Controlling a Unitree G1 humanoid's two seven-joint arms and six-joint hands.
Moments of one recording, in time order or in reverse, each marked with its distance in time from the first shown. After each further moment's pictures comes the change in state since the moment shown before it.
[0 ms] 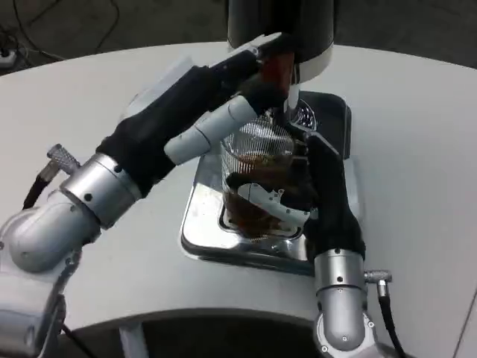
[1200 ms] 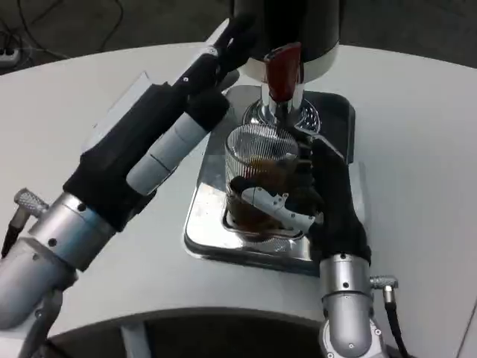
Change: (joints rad) left arm 0.192 -0.038 0.095 -0.171 -0.109 -0.047 0.006; right arm 0.055 -0.004 0.004 -0.084 -0.006 0.025 0.028
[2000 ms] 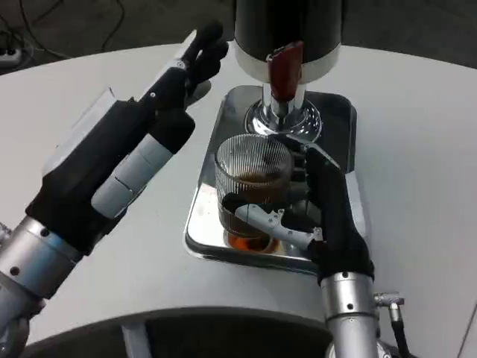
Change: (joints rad) left arm 0.116 0.034 0.064 -0.100 -0.042 0.010 0.000; right arm 0.141 0.002 0.042 -0.210 -0.048 0.039 0.055
